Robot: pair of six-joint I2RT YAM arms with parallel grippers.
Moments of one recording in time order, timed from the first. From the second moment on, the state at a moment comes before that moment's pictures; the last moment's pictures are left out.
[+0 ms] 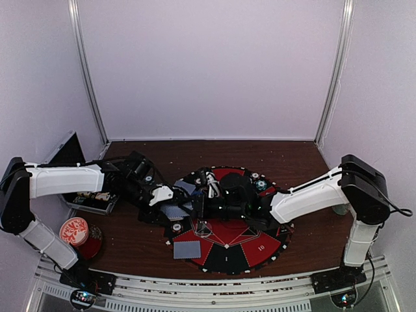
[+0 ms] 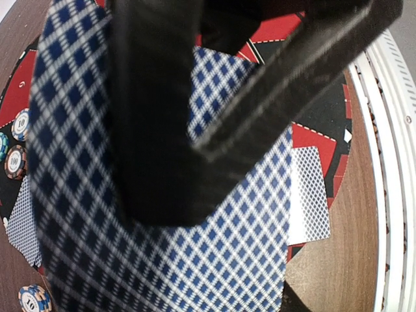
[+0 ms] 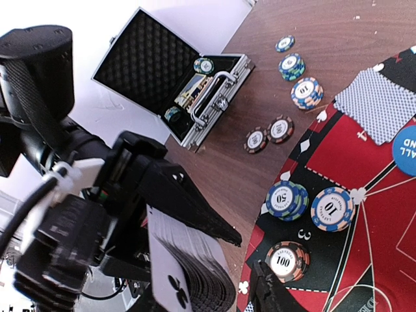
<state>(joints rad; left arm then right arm) -0.66 1.48 0.91 -0.53 0.53 0.80 1.08 1.86 1.01 0.54 -0.10 0.83</state>
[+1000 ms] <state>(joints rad) -0.67 1.48 0.91 -0.53 0.54 0.80 0.95 1.43 0.68 0.45 -0.11 0.81</state>
